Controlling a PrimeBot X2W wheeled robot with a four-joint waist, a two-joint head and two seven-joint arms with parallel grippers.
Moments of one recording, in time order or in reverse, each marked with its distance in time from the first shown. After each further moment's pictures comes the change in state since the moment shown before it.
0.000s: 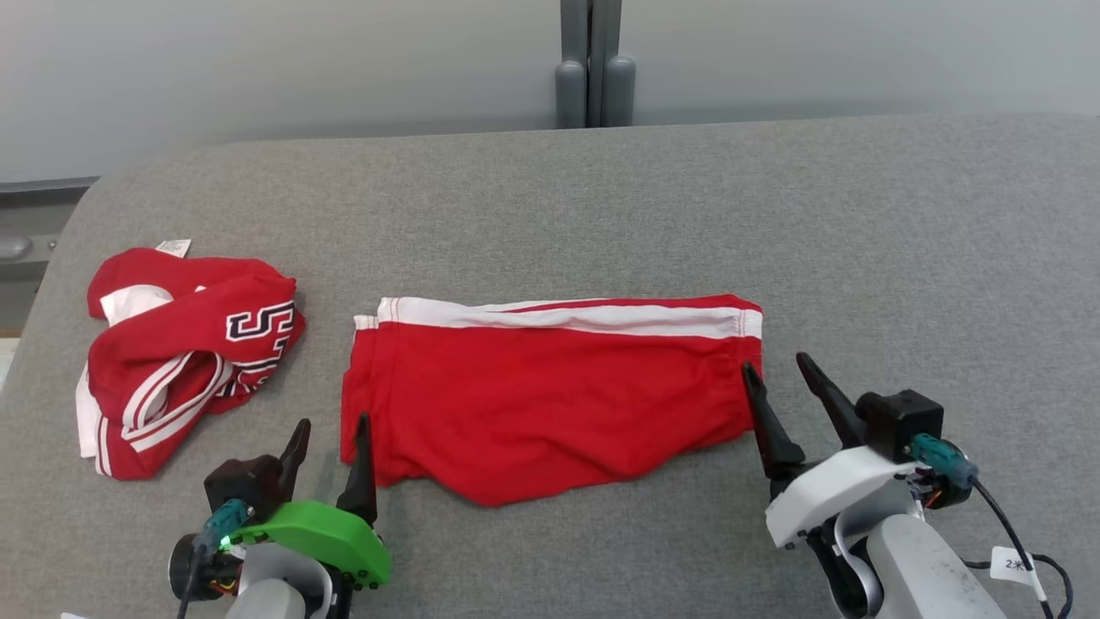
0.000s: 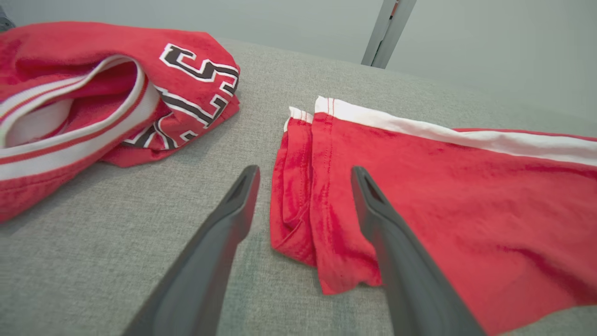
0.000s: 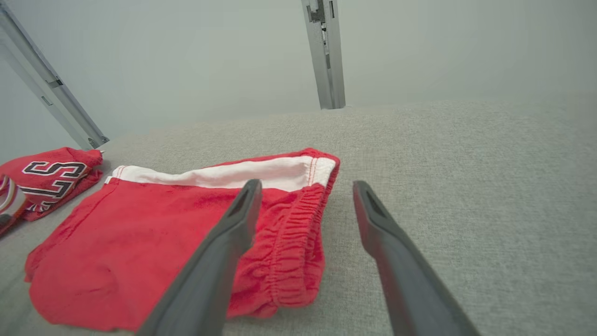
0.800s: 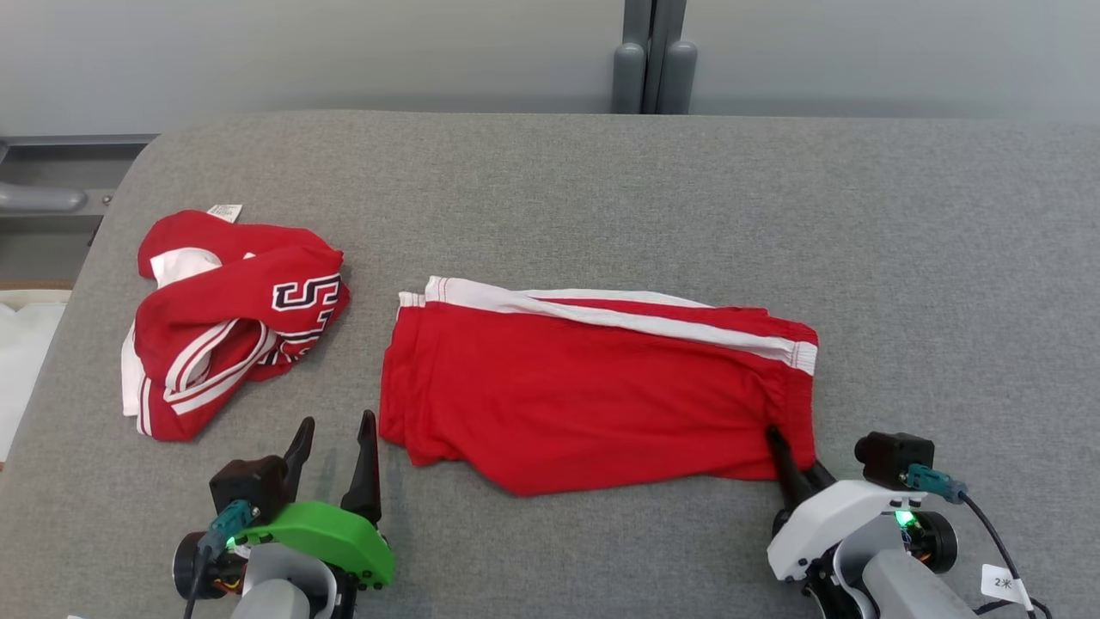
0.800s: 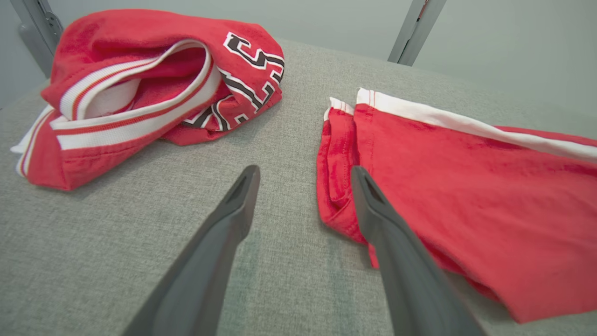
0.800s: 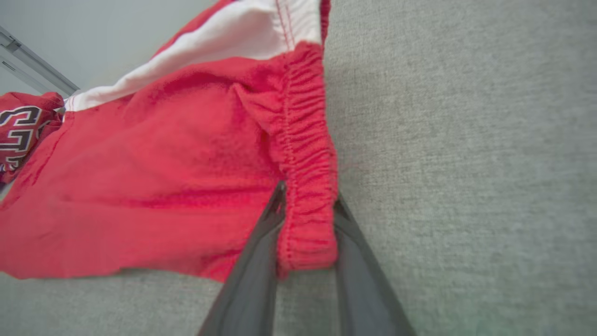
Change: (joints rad) left arm 0.006 -0.047 0.085 0.007 0.102 -0.051 0.000; right arm -0.079 -0.003 0.094 0.359 0.240 0.000 -0.008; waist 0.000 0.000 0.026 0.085
